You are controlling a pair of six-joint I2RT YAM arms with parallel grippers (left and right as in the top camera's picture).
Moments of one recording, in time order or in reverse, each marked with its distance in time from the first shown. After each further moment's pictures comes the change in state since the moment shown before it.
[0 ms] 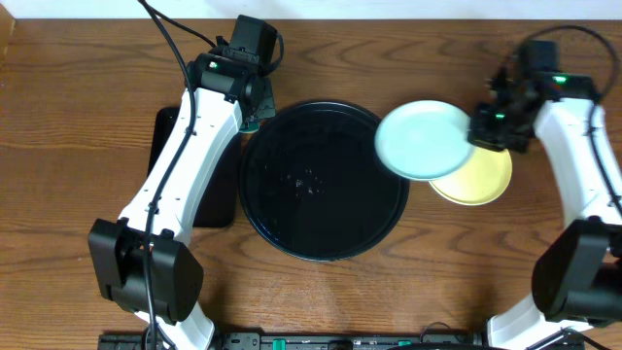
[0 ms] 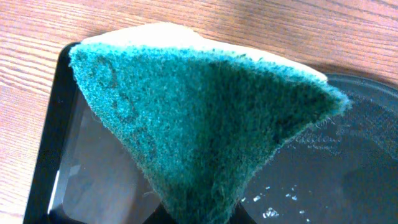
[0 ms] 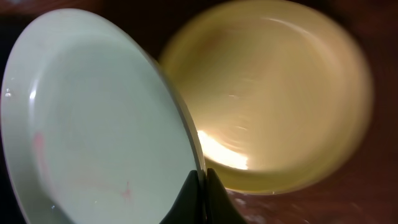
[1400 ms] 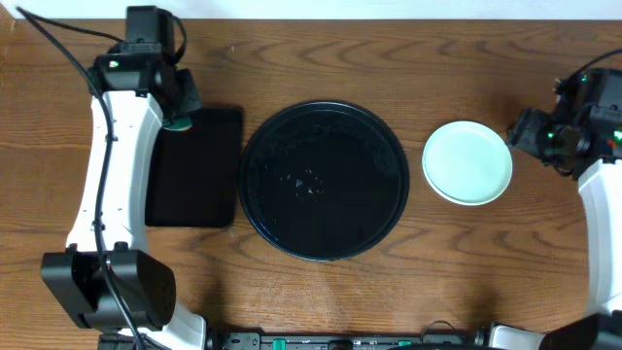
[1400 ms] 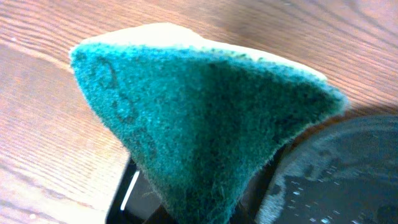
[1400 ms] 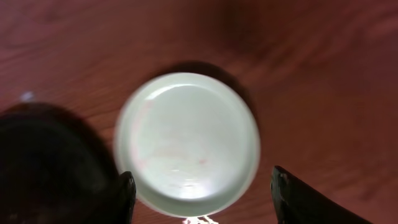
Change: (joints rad) left arm 0.322 -0.073 0.000 -0.031 0.083 0.169; right arm -0.119 -0.330 -0.227 0.244 0.066 0.007
